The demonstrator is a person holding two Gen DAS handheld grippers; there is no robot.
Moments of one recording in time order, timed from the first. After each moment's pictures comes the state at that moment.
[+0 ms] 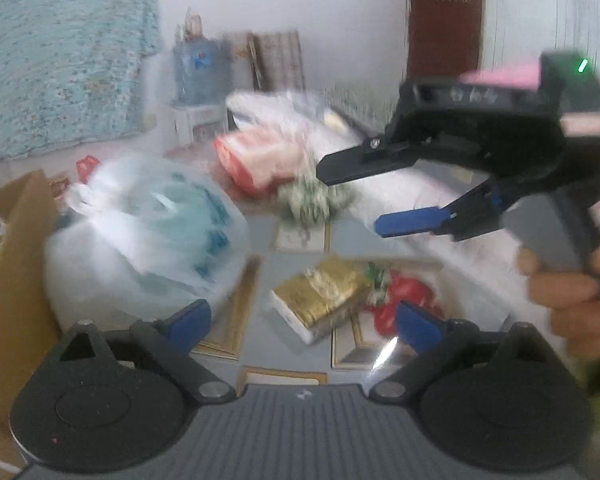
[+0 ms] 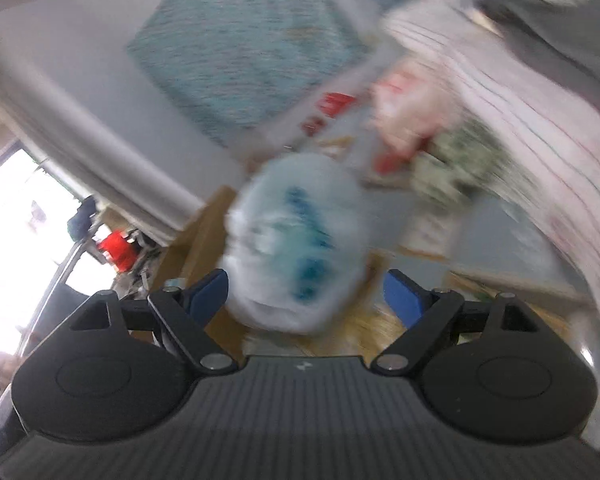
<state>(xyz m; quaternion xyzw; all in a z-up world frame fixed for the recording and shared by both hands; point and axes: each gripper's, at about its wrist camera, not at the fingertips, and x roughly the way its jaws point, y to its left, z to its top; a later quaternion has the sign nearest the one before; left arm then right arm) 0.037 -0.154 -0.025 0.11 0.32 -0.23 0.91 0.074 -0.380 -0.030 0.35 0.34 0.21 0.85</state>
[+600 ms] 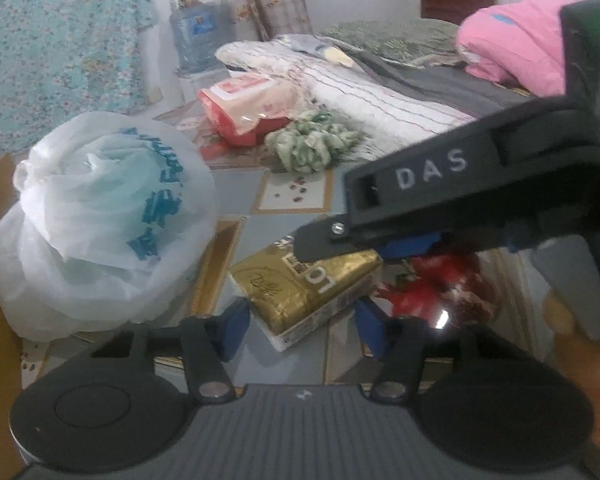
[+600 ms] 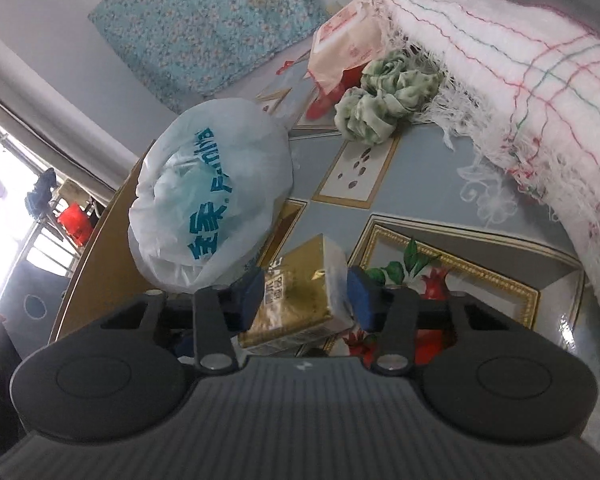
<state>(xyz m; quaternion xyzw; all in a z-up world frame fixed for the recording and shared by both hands) 0.065 -0.194 -0.071 0.15 0.35 -0.20 0.90 0.087 -0.371 -0.102 0.31 0.38 0.18 0.85</state>
